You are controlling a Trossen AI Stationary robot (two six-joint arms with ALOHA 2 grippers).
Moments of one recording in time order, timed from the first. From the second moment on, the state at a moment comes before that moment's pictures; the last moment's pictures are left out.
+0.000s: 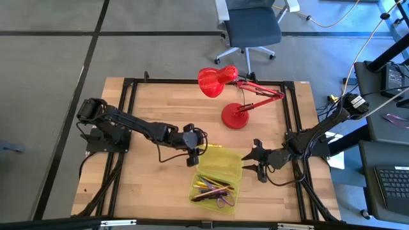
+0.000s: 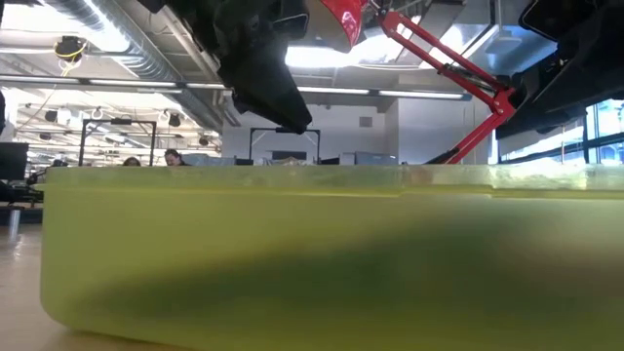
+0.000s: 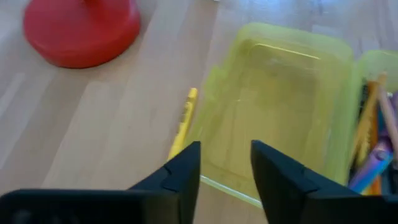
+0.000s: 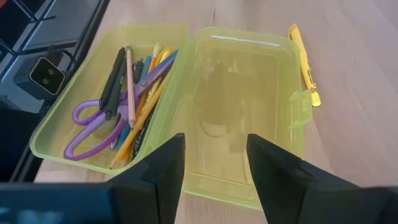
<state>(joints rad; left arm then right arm) -0.18 1.61 1.05 -0.25 -0.22 -0.32 0.59 1.13 0.47 0.02 0.37 0.51</state>
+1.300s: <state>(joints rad) -0.06 1.65 0.73 0.12 -0.13 0.01 0.59 1.13 0.47 -0.01 0.43 0.52</state>
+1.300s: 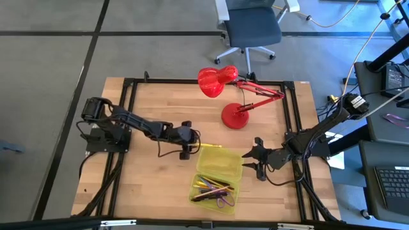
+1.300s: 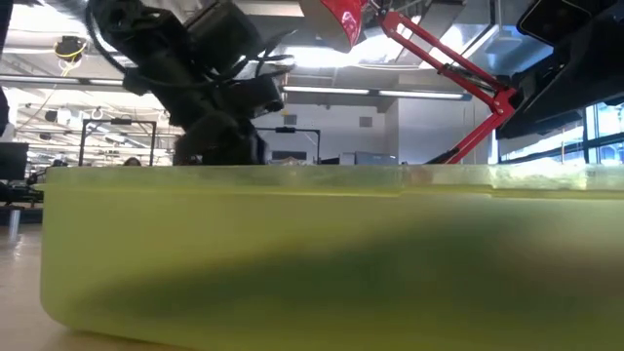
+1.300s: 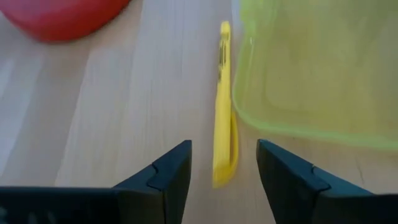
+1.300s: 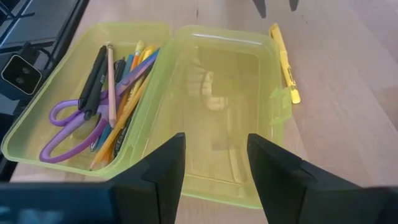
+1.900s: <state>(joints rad) -0.03 1.79 0.74 0.22 -0.06 0.04 0.59 1.13 0.47 -0.02 0.45 0.52</state>
